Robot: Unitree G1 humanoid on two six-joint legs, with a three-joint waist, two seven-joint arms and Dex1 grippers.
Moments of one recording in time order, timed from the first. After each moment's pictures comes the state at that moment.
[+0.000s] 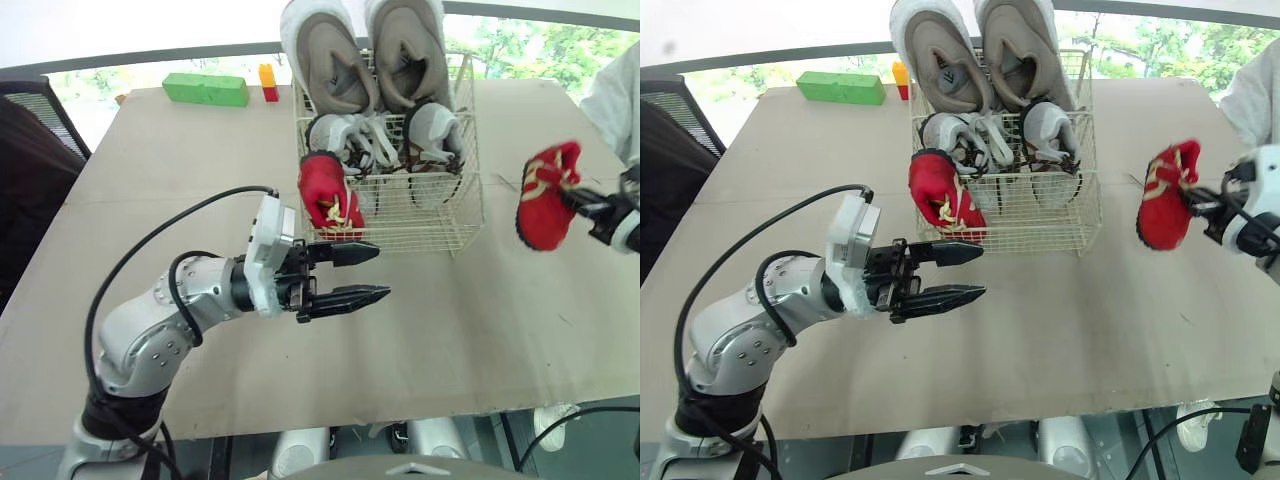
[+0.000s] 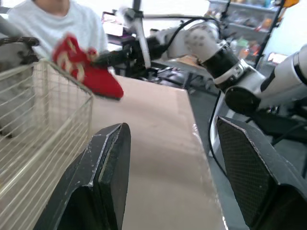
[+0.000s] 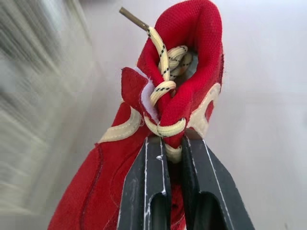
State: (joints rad) left arm -0.29 0.63 0.00 -0.58 -0.94 0.68 -0.89; right arm -0.38 -0.74 -0.58 -0.30 0.58 1.04 0.50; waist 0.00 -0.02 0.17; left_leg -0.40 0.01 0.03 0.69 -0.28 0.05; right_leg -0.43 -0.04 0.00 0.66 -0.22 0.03
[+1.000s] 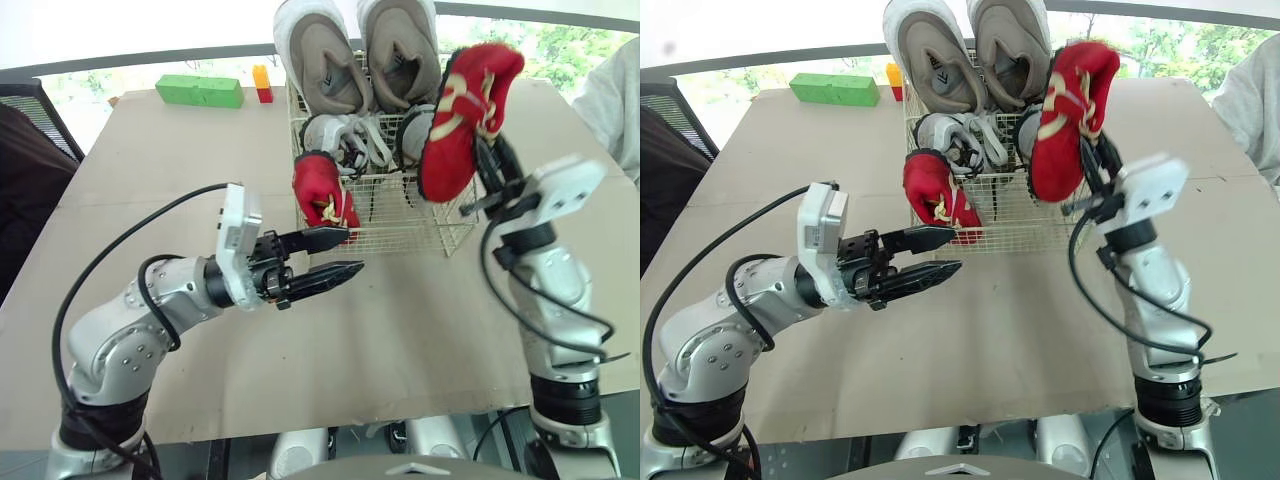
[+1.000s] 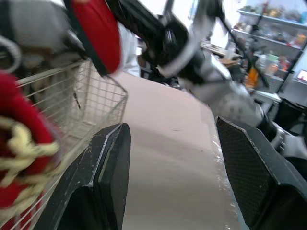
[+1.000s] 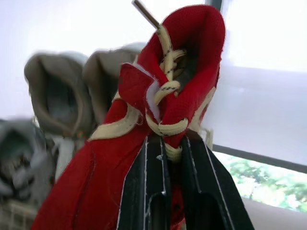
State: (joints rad) left arm -0.19 0.66 0.17 -0.62 -1.03 0.73 -0.77; right arm -0.23 -0.23 0.02 -0.31 0.07 -0.16 0.22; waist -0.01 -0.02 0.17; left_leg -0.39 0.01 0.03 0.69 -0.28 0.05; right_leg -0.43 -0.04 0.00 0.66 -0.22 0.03
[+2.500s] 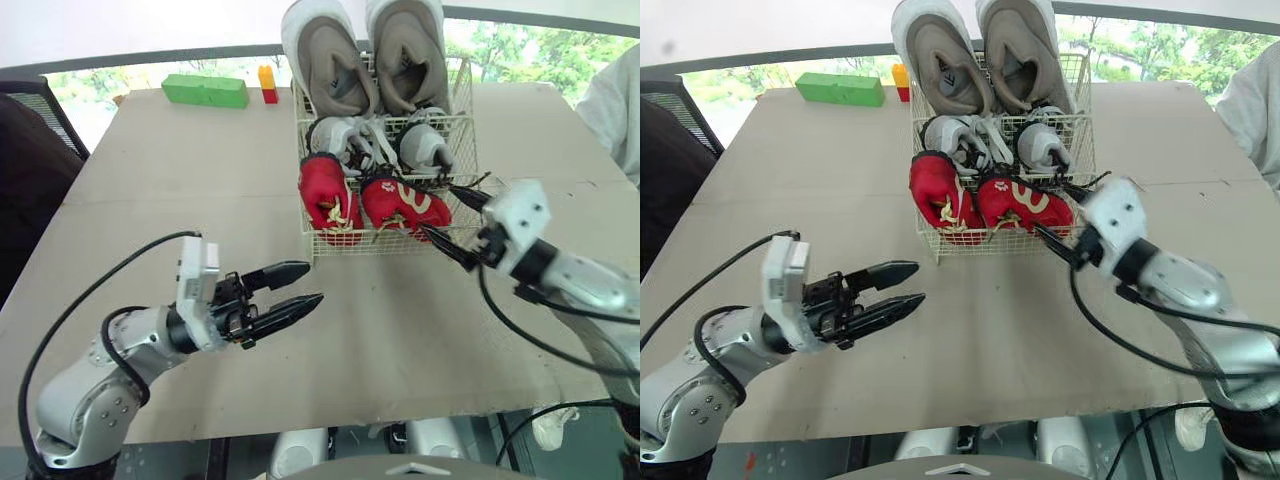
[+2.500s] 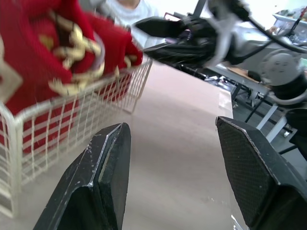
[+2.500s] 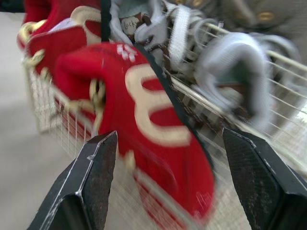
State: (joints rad) left arm 0.12 0.68 0.28 -0.62 -0.96 0.54 -0.92; right arm -0.29 -0.65 0.07 -0.67 0.44 0.66 0.35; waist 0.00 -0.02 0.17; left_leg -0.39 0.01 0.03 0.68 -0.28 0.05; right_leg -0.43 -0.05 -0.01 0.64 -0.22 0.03
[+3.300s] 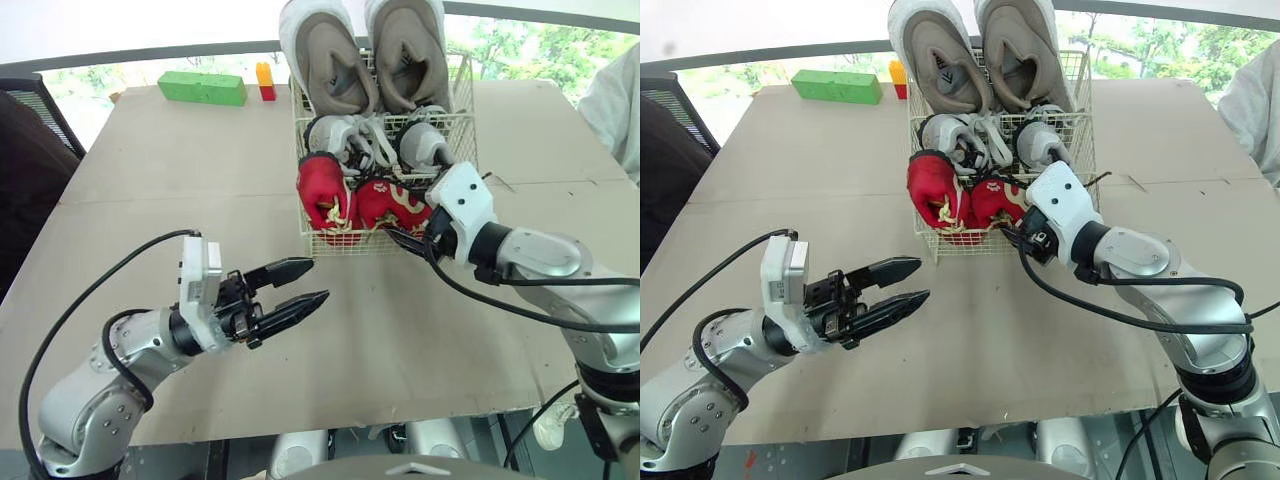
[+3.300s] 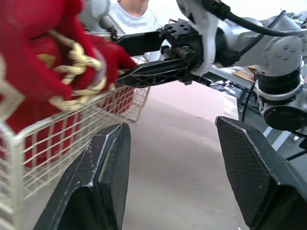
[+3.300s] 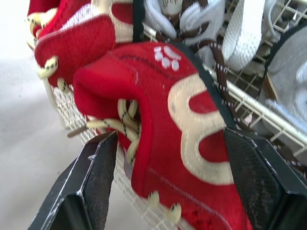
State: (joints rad) left arm 0.15 0.66 0.27 -0.71 -0.97 0.53 -0.84; right arm -0.53 -0.55 0.14 -0.73 0.48 1.10 0.34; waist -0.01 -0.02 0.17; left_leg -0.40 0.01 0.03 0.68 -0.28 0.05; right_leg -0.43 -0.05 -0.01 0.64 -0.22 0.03
